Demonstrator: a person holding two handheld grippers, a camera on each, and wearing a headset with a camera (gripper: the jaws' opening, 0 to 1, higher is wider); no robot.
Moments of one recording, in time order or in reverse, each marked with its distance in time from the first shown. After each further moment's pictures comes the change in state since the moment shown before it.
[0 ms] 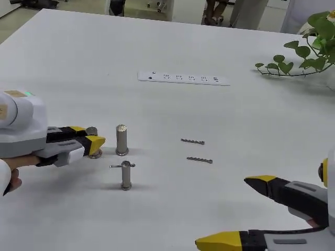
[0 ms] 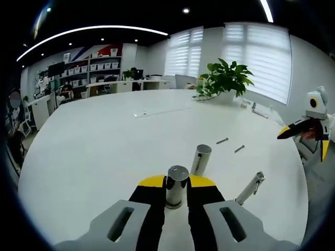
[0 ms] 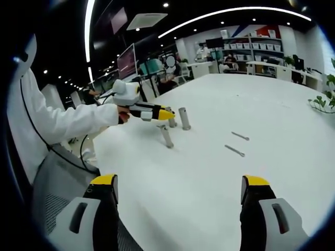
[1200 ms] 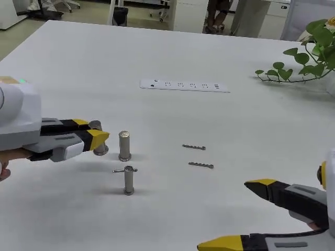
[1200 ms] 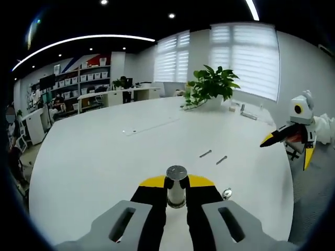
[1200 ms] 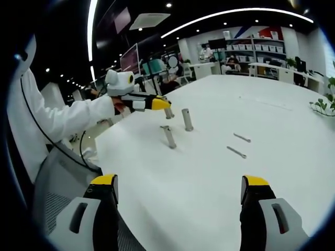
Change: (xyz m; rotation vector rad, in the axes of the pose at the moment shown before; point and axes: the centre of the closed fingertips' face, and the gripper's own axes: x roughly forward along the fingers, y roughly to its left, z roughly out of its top) left arm -0.032 -0.033 0.047 0.070 -0.042 -0.072; right arm -0.005 0.004 0.002 -0.016 -0.006 0.010
